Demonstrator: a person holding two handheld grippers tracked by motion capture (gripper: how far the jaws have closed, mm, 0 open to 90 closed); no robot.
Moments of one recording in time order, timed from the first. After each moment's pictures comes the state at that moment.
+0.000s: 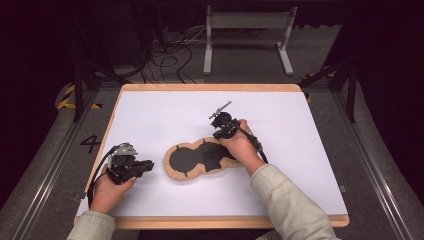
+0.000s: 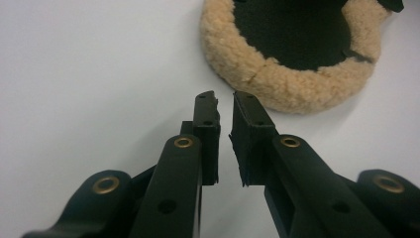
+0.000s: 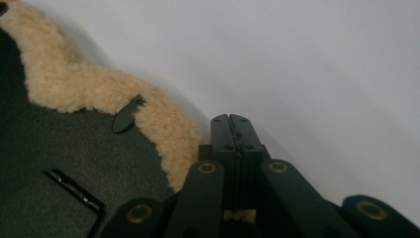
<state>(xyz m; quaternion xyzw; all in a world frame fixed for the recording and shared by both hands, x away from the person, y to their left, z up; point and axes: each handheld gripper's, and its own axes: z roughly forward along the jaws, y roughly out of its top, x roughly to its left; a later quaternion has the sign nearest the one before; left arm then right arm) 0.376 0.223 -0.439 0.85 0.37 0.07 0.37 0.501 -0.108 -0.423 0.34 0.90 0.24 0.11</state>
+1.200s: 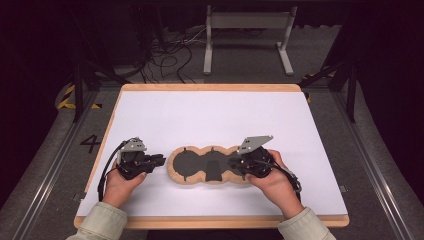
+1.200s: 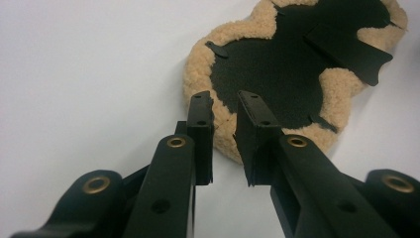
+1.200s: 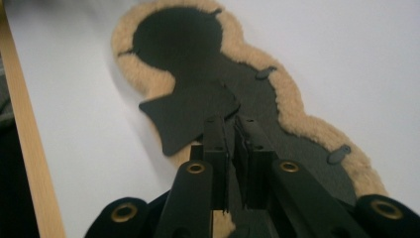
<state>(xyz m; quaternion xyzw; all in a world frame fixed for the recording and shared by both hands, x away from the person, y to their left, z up) 0.381 0.204 -0.426 0.84 0.35 0.08 0.42 0.361 -0.169 -0.381 0.24 0.90 0.35 0.12</state>
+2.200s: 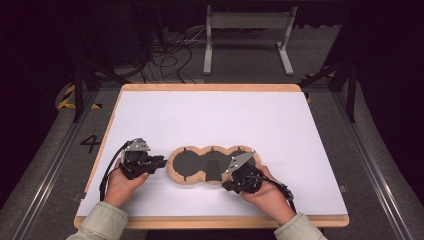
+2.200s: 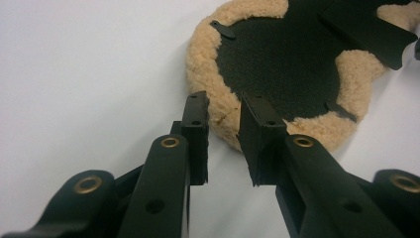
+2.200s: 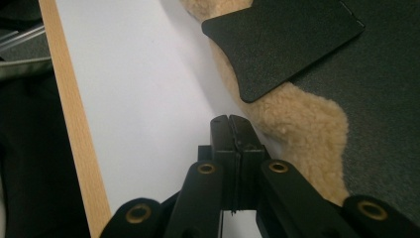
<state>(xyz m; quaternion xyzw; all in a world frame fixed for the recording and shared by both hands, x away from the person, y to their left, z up) 0.388 0.199 -0.434 0.85 0.35 0.07 0.39 0.350 -0.151 -0.432 0.22 0.93 0.30 0.02</state>
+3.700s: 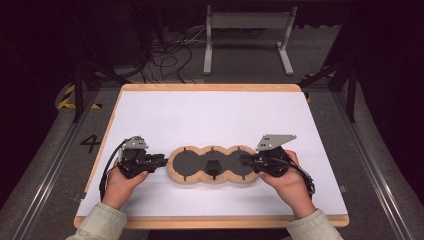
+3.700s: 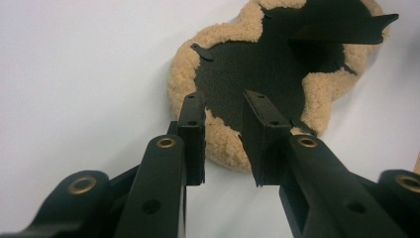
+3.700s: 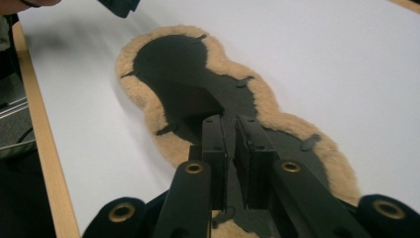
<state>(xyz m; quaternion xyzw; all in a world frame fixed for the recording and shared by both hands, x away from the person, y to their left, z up) 0.382 0.198 -0.417 0.84 0.35 0.05 0.42 0.356 -0.207 -0.371 0.27 0.86 0.41 0.12</state>
